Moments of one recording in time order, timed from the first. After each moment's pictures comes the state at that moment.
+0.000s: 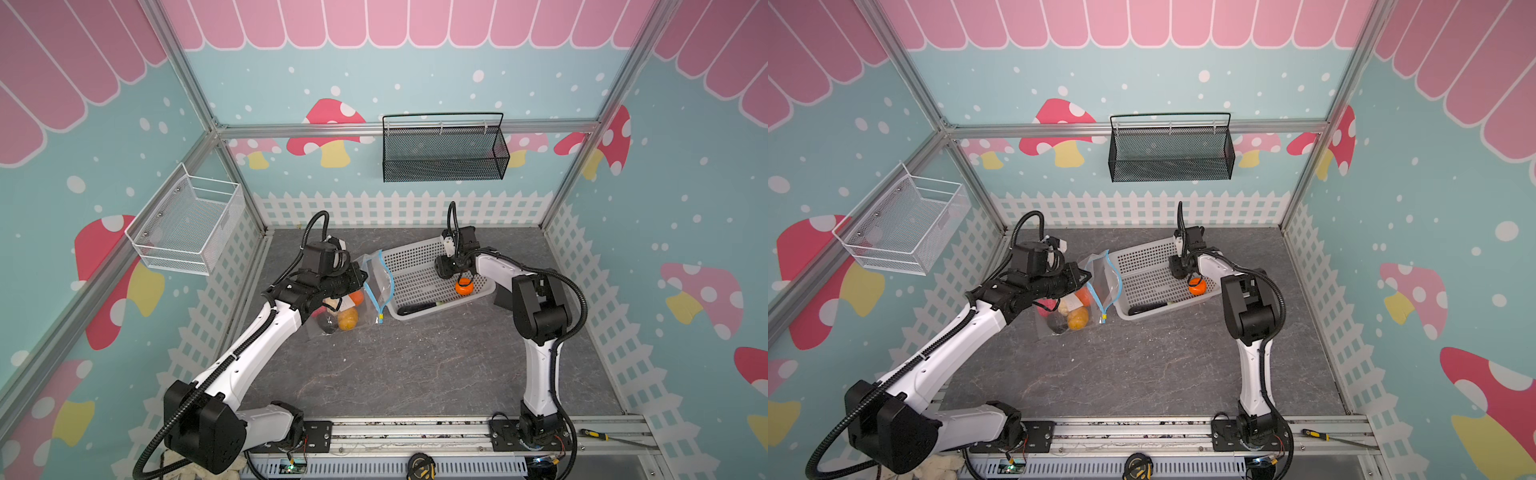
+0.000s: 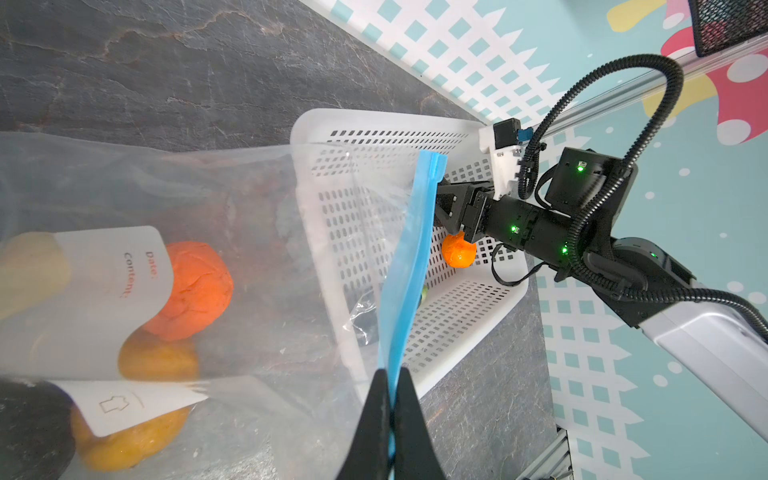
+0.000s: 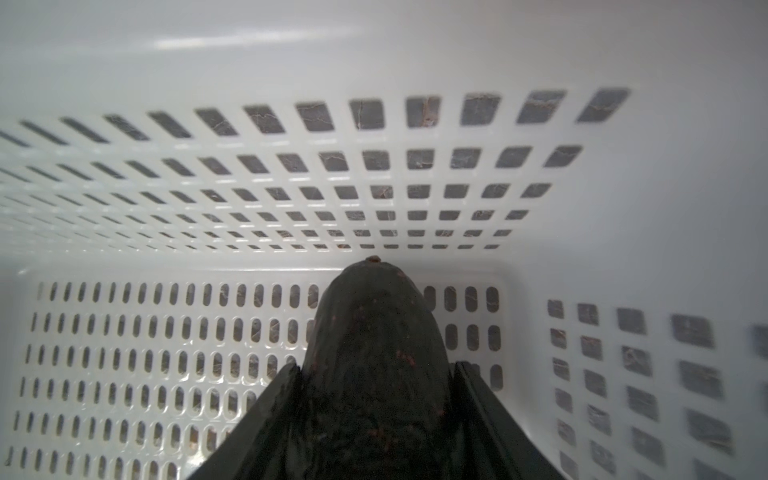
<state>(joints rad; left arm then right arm) -0.35 1.27 1.10 -0.47 0.28 -0.71 0.28 2.14 1.57 -0.36 -0.14 0.02</state>
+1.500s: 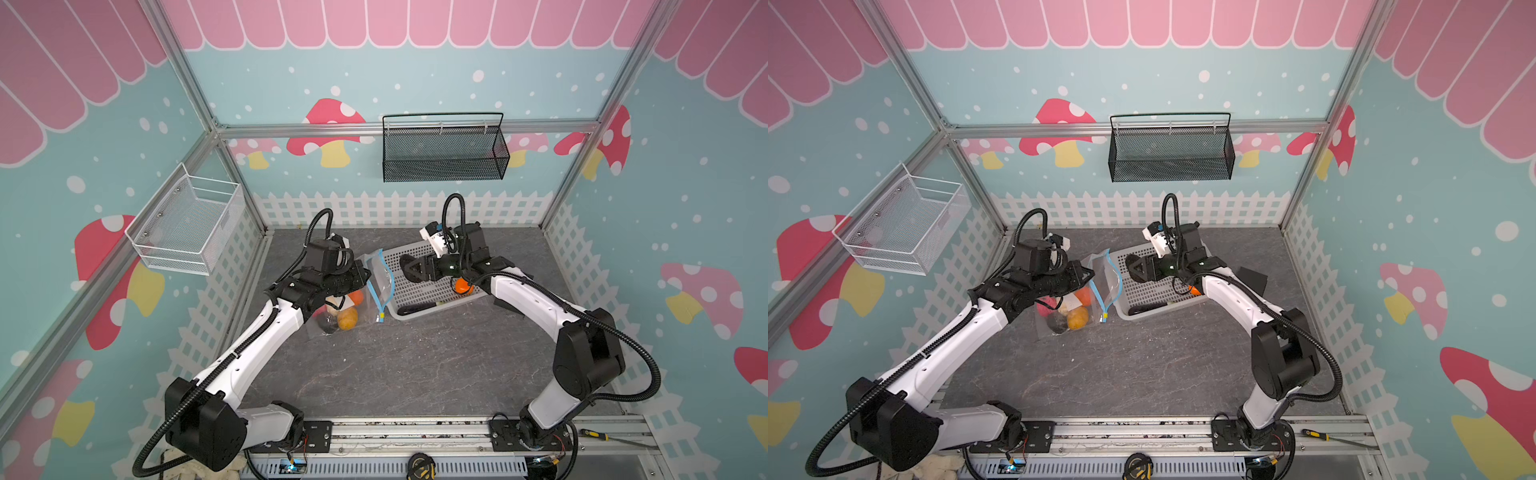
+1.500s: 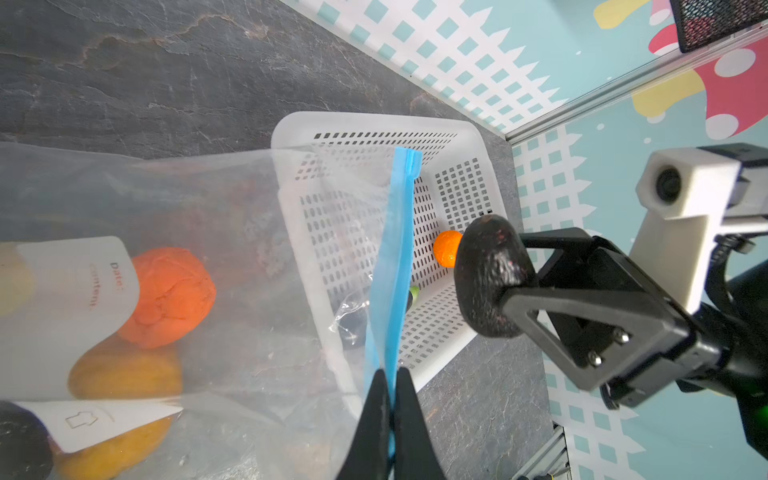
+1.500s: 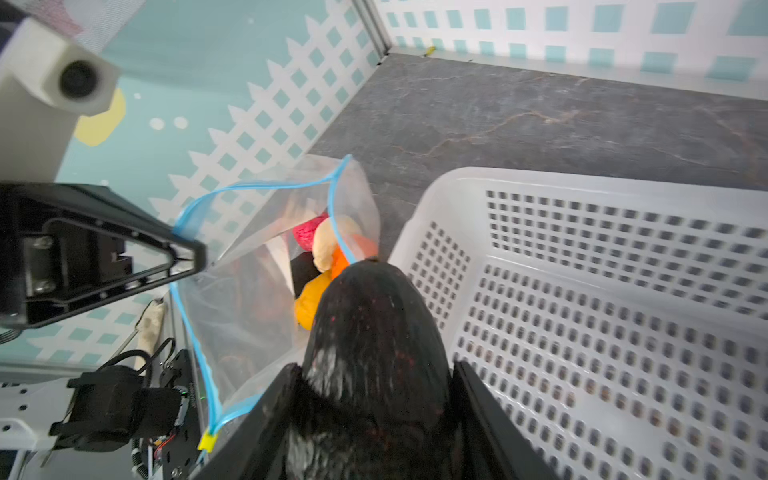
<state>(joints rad) -0.38 1.29 1.13 -0.48 0.27 -0.71 0.48 1.66 1.32 -0.22 -0.63 0.19</state>
